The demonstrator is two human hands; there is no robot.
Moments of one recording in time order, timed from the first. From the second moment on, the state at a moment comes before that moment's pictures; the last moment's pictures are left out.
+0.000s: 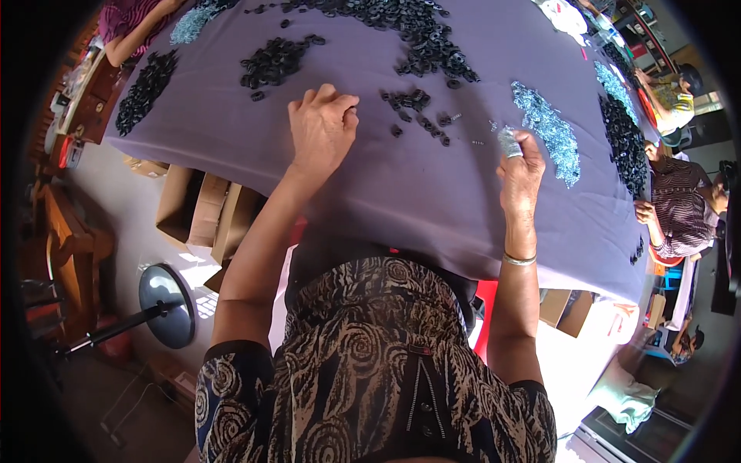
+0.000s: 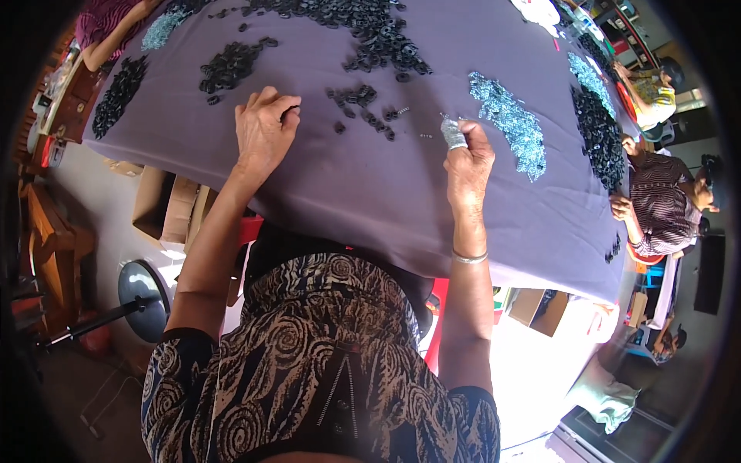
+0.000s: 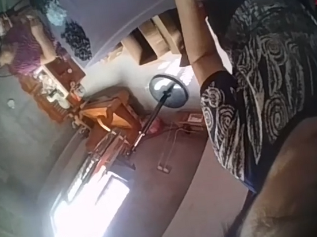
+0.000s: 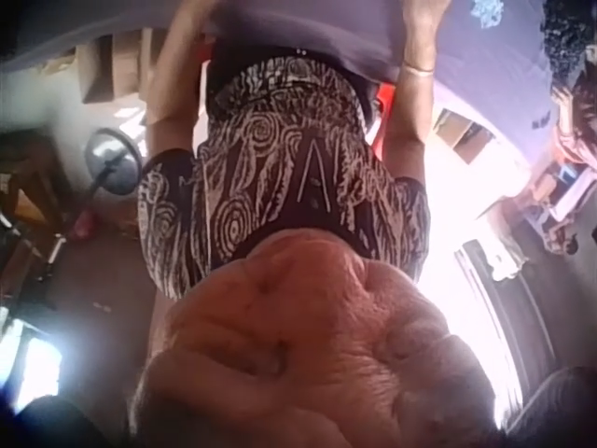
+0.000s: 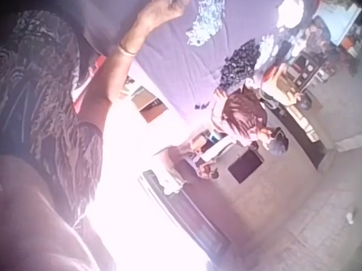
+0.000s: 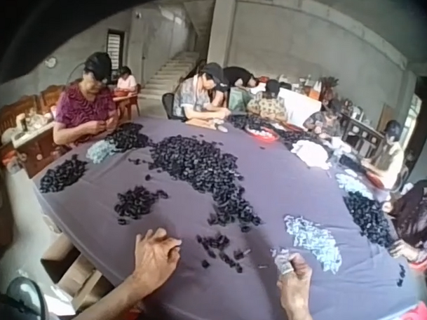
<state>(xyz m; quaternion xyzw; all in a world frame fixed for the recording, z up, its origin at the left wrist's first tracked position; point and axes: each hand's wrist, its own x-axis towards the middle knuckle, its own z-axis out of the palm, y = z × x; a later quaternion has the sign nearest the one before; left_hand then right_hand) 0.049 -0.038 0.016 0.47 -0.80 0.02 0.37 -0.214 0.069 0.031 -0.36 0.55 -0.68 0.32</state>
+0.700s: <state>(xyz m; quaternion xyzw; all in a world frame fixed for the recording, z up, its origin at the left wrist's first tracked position) 0.021 -0.014 0.024 0.36 -0.76 -0.21 0.50 -0.184 -0.023 0.031 -0.75 0.57 -0.33 0.07</state>
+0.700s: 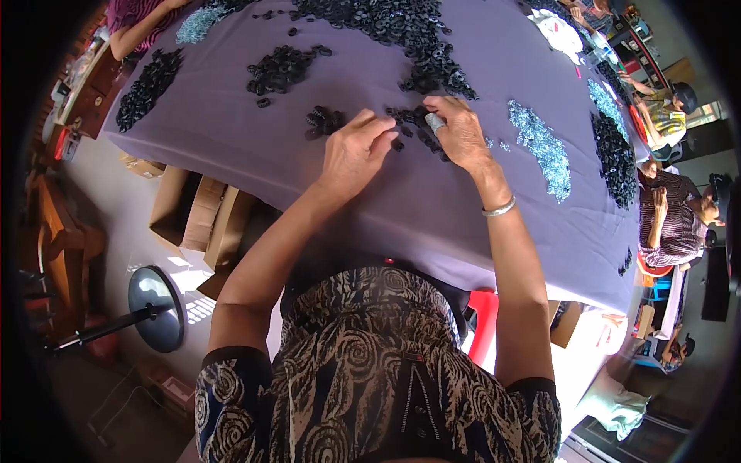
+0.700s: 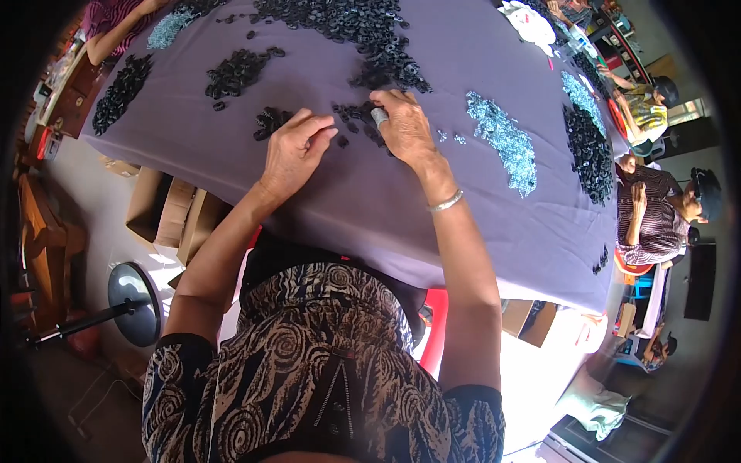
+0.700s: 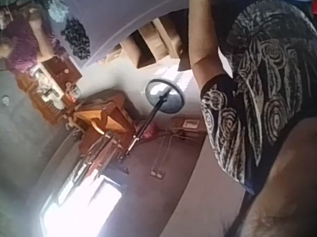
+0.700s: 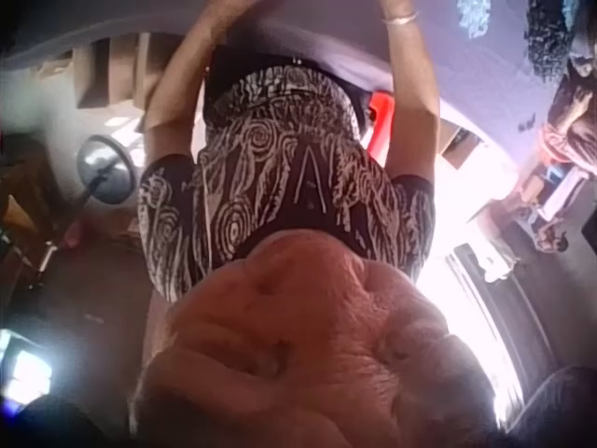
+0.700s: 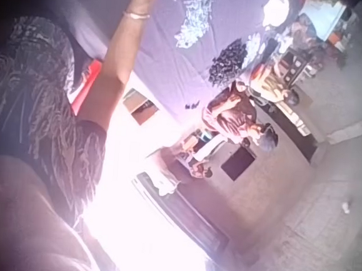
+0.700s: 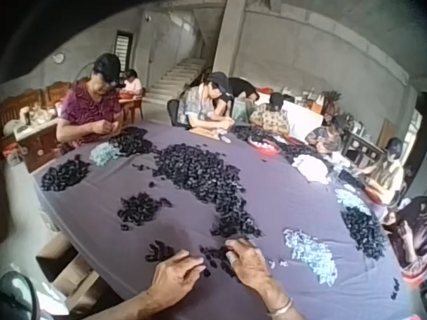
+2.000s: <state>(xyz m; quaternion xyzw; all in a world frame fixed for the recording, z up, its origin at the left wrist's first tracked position) 0.011 -0.007 0.011 0.23 -0.57 -0.66 0.44 -0.184 0.055 0.059 -0.31 0.56 -0.63 0.44</state>
